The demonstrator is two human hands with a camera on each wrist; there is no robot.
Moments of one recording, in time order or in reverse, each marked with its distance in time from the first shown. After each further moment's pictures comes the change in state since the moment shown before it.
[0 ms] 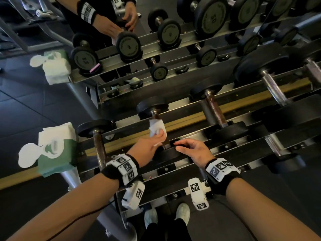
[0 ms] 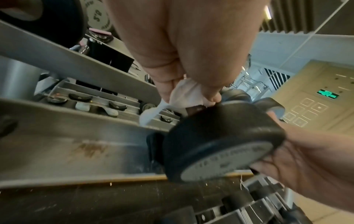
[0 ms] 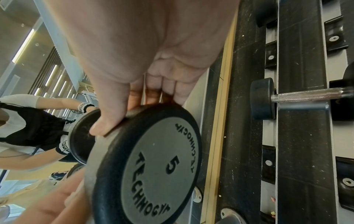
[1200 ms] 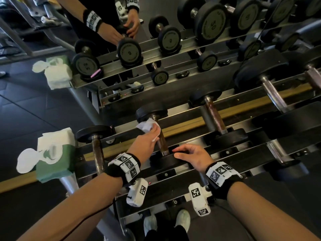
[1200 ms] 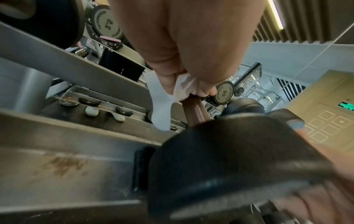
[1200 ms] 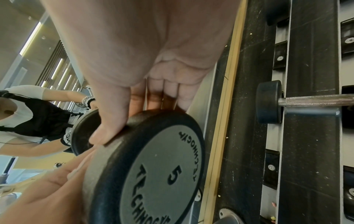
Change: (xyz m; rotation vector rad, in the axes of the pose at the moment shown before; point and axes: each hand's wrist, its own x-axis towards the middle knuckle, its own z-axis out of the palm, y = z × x) left_hand 0.021 0.012 -0.018 -0.054 0.272 -0.030; right_hand 0.006 -0.011 -0.008 -0.023 -0.060 0.039
